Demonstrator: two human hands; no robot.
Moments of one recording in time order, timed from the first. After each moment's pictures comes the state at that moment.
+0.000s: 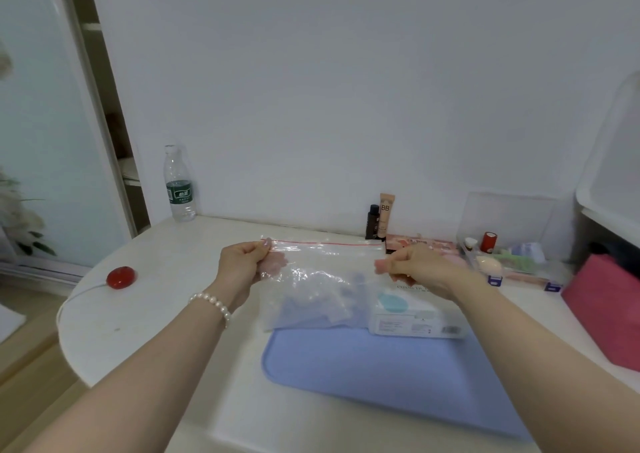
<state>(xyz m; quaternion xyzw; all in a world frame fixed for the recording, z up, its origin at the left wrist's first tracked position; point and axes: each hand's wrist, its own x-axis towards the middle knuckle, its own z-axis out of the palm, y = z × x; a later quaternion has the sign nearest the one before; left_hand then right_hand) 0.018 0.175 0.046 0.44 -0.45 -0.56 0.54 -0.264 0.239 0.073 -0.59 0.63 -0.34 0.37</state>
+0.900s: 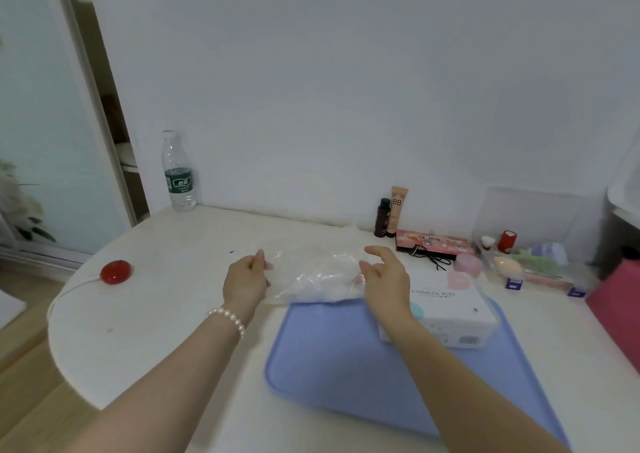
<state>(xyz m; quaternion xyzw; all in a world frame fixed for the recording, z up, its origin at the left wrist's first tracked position) 0.012 0.151 0.003 0.63 -0.48 -0.38 0.48 -0.182 0.213 0.019 -0.47 0.65 -0.54 0.25</state>
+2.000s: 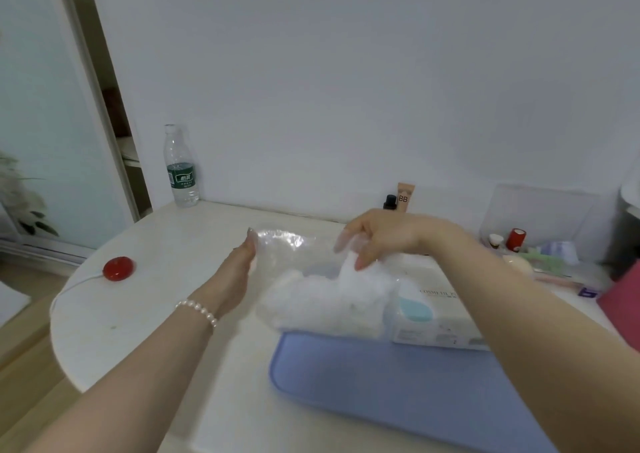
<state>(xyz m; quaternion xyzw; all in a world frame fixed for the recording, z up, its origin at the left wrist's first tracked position) 0.046 0.147 0.021 0.43 -0.54 -0.58 0.43 -0.197 0.187 0.129 -0.74 0.56 -0.10 0.35</state>
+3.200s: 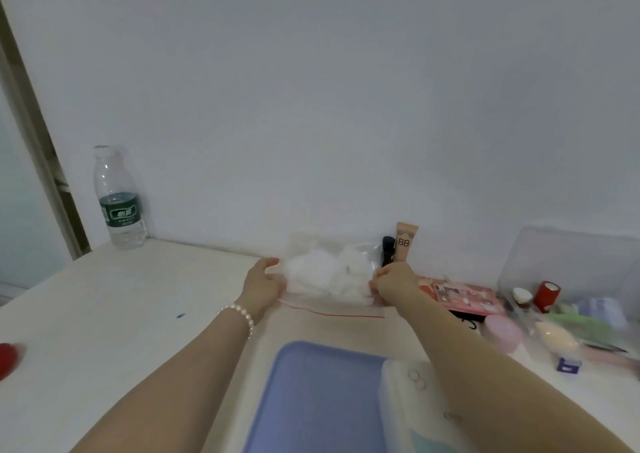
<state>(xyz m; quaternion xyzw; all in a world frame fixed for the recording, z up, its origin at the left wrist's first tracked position) -0.060 -0.042 -0.025 0.55 -0.52 -0.49 0.43 -0.284 0.010 0.015 -0.41 0.77 -0.36 0.33</state>
